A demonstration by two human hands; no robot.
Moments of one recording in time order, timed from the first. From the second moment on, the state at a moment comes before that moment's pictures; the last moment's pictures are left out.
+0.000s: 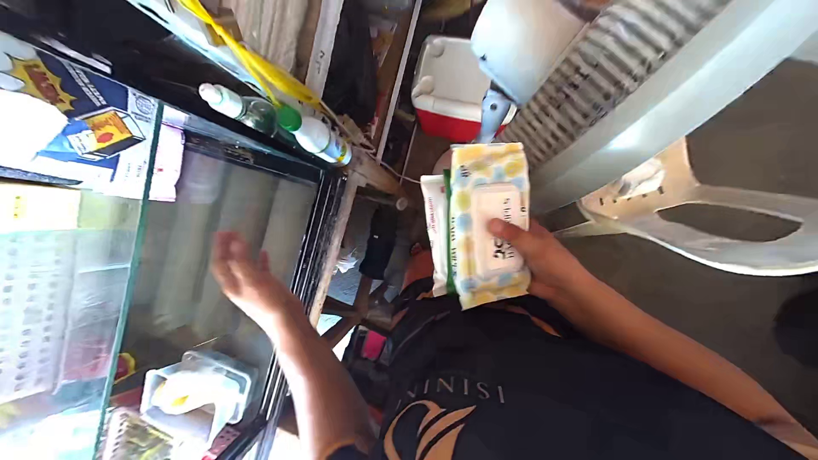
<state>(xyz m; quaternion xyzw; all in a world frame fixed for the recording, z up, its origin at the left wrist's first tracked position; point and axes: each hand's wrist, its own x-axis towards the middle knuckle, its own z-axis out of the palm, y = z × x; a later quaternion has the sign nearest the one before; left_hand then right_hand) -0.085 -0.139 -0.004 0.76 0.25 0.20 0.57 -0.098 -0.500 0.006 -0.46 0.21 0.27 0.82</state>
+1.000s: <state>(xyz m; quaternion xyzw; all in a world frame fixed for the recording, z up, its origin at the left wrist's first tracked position) -0.161 -0.273 0.012 0.61 0.30 -0.01 0.73 -0.054 -0.491 -0.030 -0.23 0.09 0.38 0.89</state>
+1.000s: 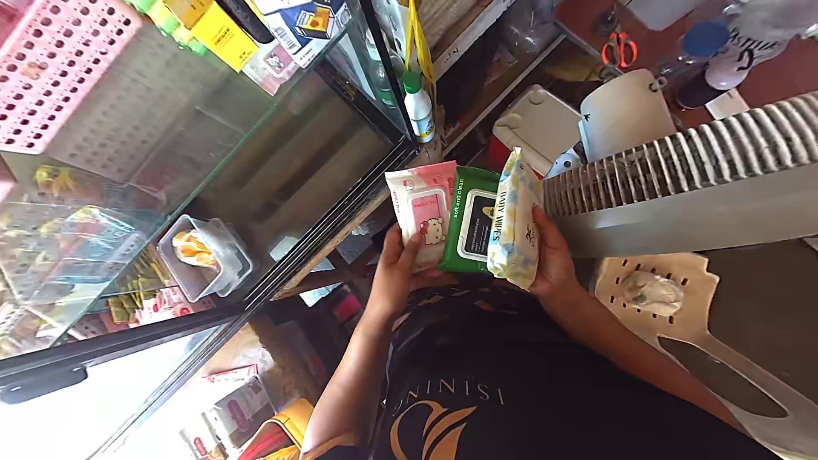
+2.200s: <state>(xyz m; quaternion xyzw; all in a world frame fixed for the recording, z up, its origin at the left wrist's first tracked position) 0.065 0.002 -0.053 0.87 0.38 0.32 0.02 -0.078 -0.439 -0.017 -0.23 0.13 0.14 0.95</state>
